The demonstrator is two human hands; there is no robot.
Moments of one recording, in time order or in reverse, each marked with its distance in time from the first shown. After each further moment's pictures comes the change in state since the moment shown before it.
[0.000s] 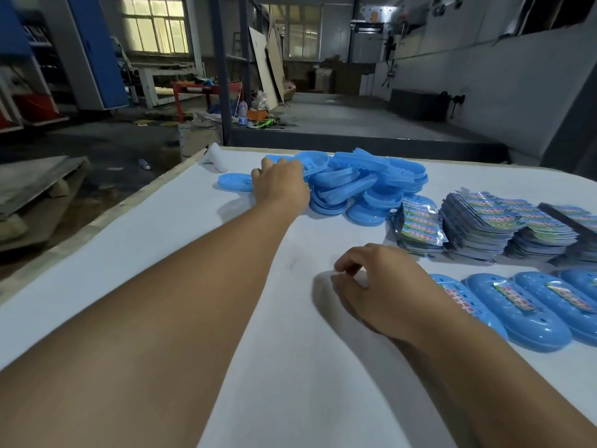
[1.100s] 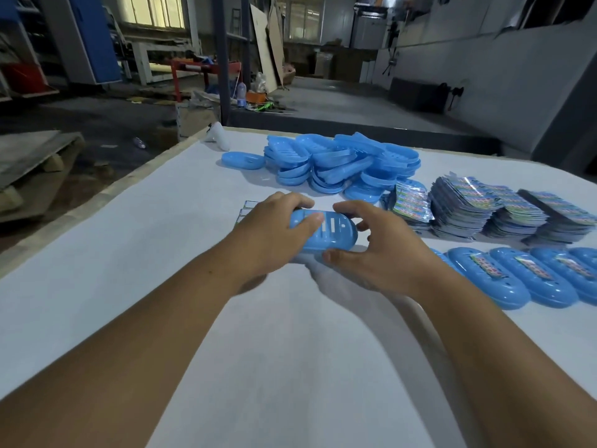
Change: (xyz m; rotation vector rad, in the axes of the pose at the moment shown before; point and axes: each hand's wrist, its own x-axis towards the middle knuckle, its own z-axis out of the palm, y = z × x) left_hand -0.149 -0.037 -0.073 -0.599 -0.321 0.124; right_hand -0.005 0.002 -0.010 0.244 0.008 0.024
